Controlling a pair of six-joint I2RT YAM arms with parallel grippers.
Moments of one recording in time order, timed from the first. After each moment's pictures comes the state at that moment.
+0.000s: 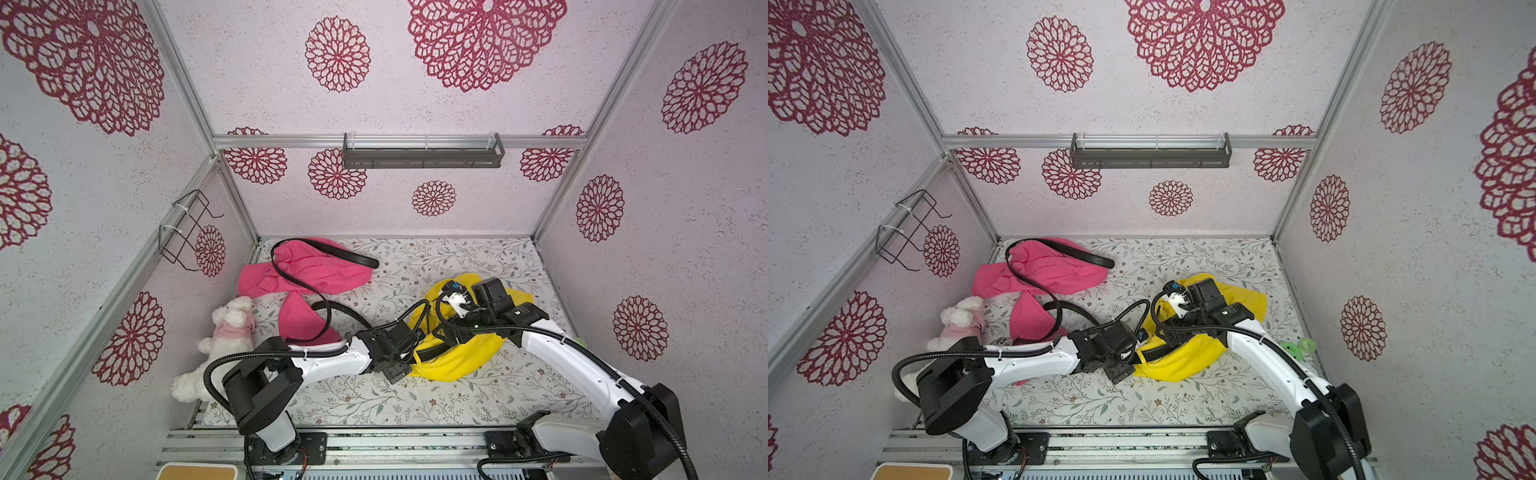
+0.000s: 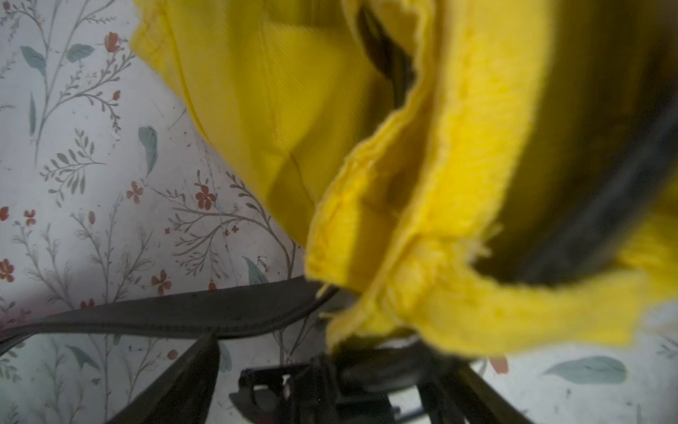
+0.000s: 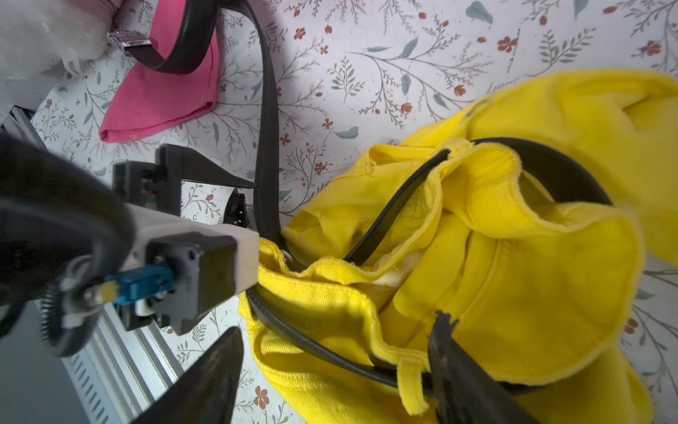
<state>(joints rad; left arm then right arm) -0.98 1.66 0.93 -0.41 -0.21 0.09 0.48 1.22 0.95 -0.65 -0.36 -0.03</state>
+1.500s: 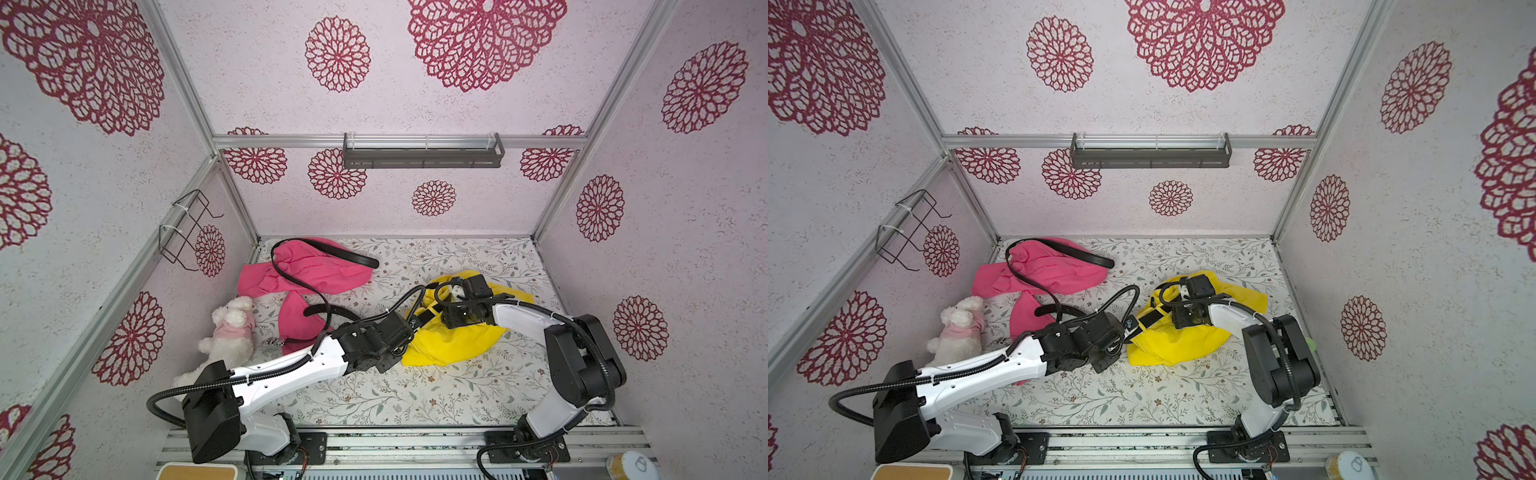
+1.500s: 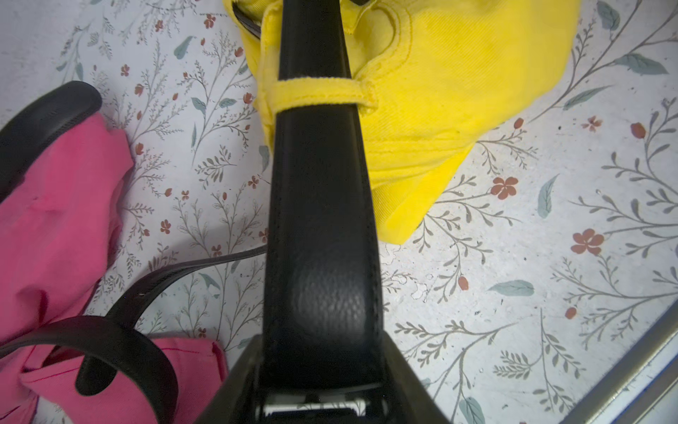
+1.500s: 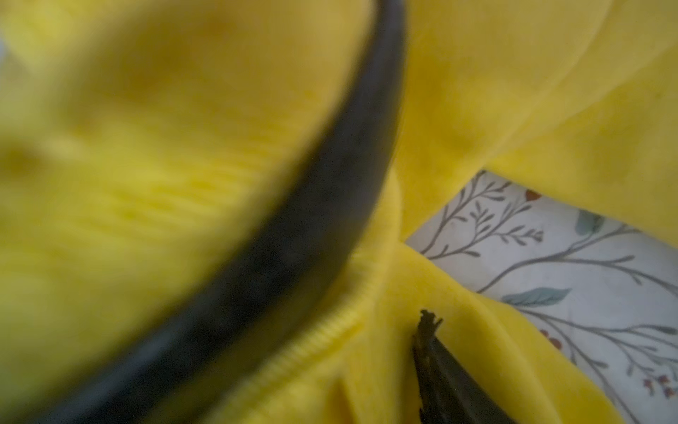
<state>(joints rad) -1.00 1.38 1.06 -0.73 -0.32 0.05 0.33 1.69 0.98 -0.36 -0.10 0.13</state>
